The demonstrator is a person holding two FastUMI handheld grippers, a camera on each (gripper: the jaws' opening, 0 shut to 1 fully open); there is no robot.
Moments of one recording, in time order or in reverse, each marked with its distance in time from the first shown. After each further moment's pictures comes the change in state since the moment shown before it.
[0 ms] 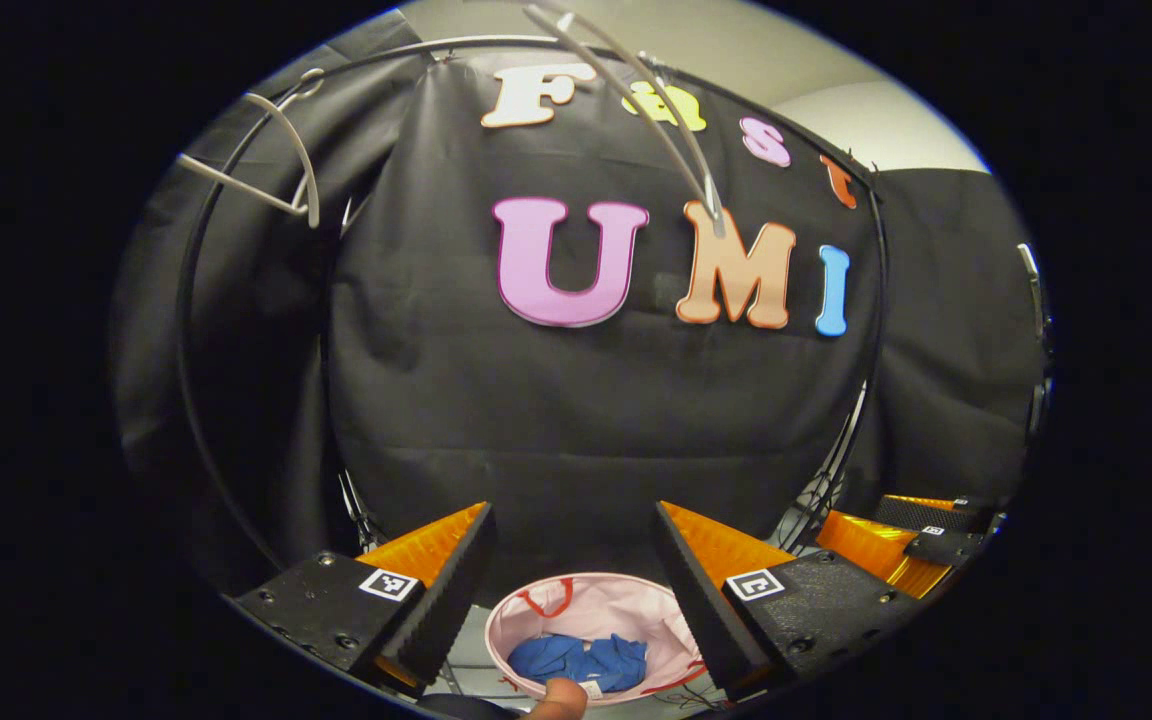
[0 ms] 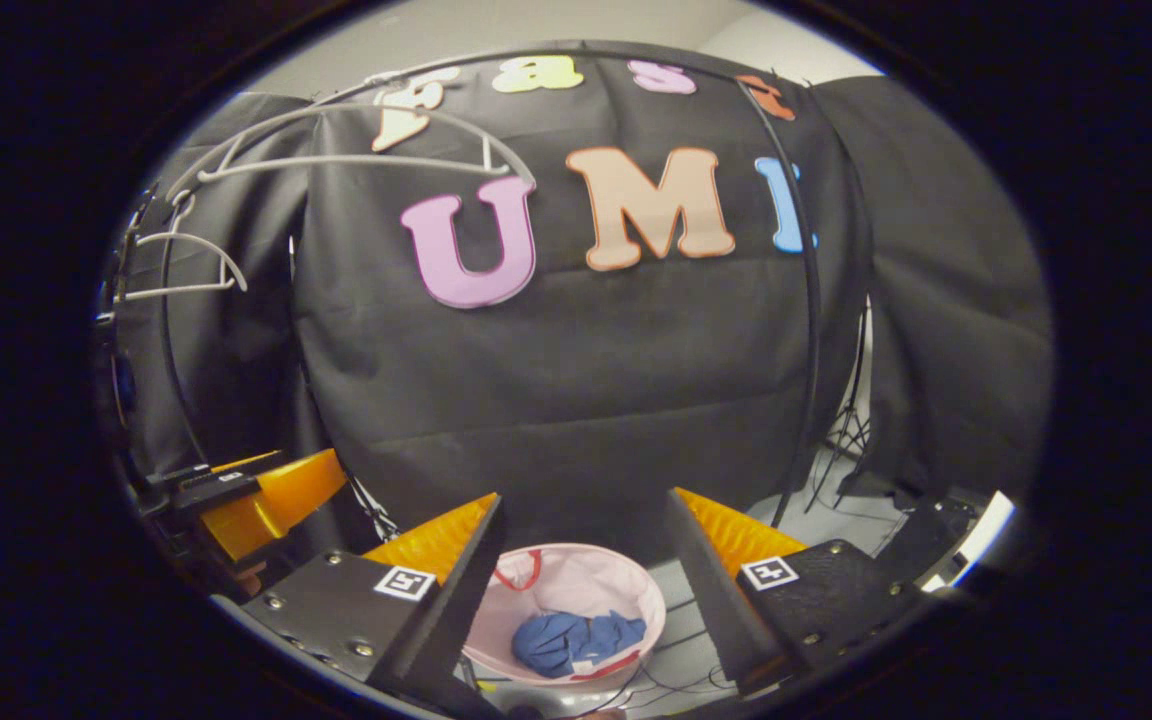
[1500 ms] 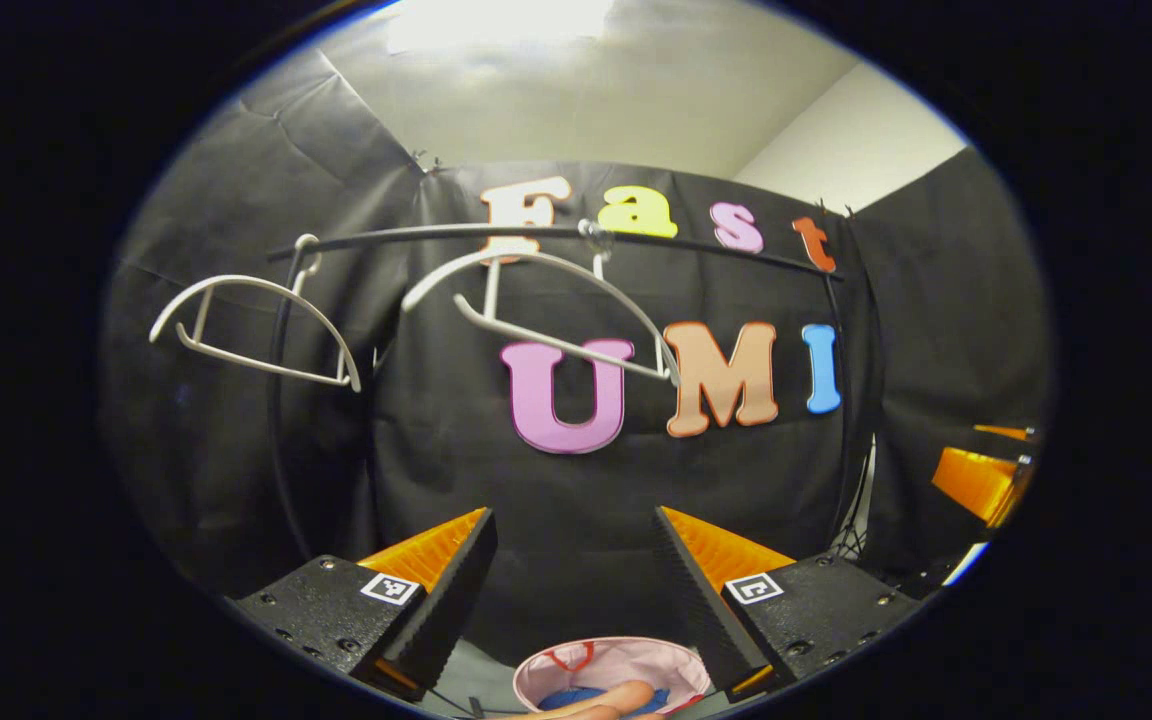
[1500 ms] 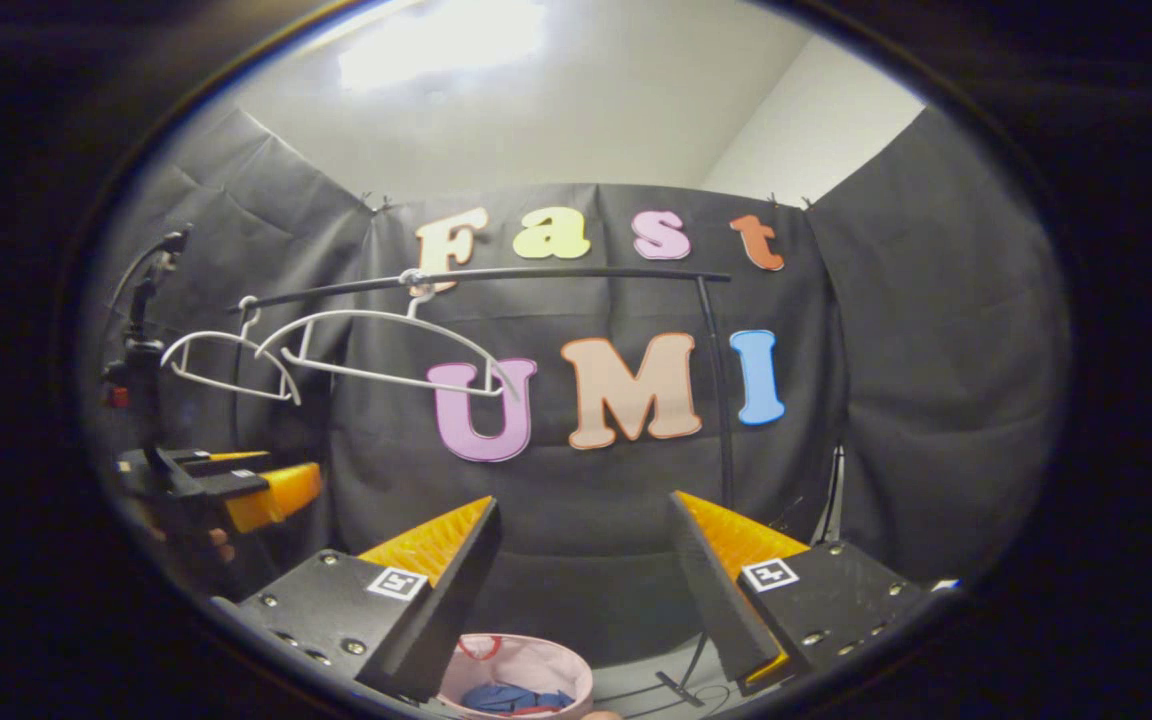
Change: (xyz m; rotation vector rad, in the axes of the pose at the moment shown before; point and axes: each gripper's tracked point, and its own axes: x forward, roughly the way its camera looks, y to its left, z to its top) left arm -0.078 -0.046 0.085 0.145 -0.213 0.088; right arm -0.137 -0.074 0.116 -0.081 -0.419 0.067
